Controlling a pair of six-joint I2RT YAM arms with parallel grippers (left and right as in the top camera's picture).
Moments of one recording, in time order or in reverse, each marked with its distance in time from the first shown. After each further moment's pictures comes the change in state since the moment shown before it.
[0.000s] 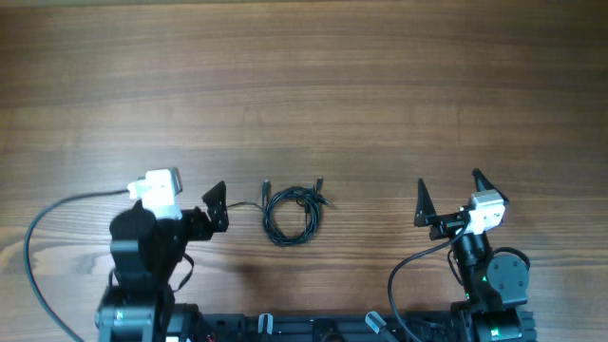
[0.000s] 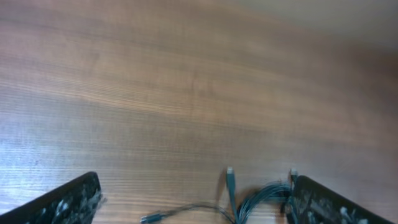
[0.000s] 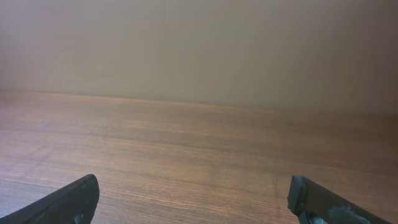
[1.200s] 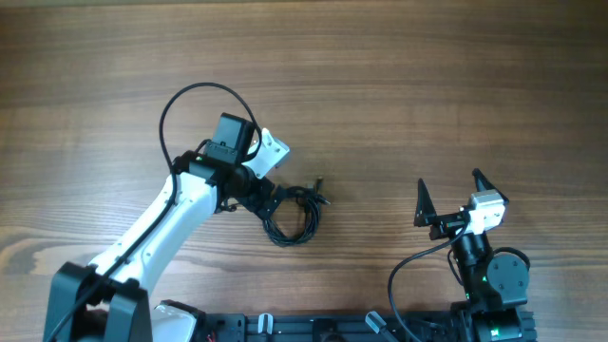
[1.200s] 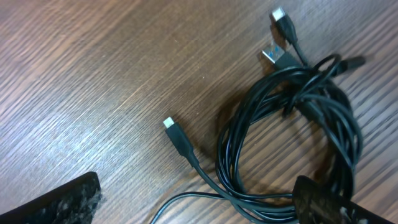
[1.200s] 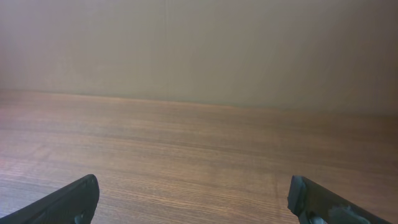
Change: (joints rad) left arm -0.353 0.988 0.421 -0.141 -0.004 0.591; right arm 0.000 0.000 0.000 0.000 0.000 0.000
